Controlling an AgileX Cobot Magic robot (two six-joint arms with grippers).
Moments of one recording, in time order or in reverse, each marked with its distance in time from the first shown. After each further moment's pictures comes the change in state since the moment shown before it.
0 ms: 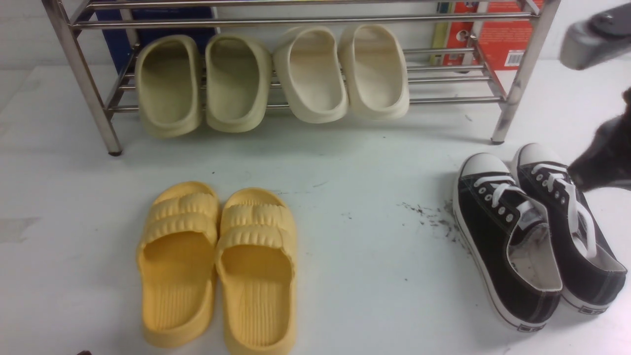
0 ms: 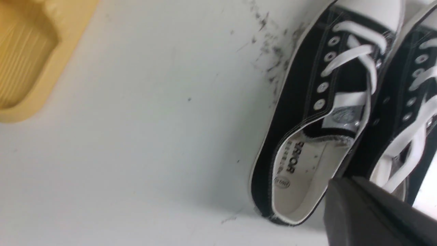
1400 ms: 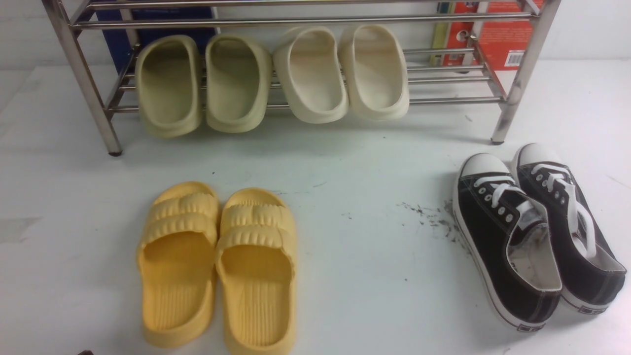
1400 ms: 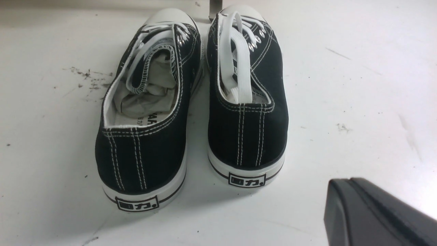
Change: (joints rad) right arm -0.386 -1.134 1.139 -0.040 -0.594 0.055; left arm 0.000 0.000 0.000 0.000 0.000 0.000
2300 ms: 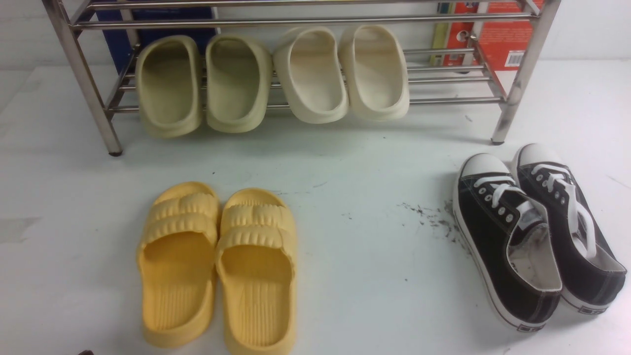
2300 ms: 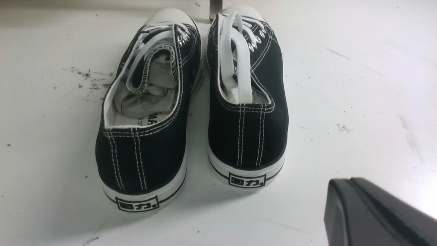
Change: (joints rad) right arm 0.000 0.000 -0.001 0.000 0.001 0.000; left arm 0.000 0.000 0.000 0.000 0.000 0.000
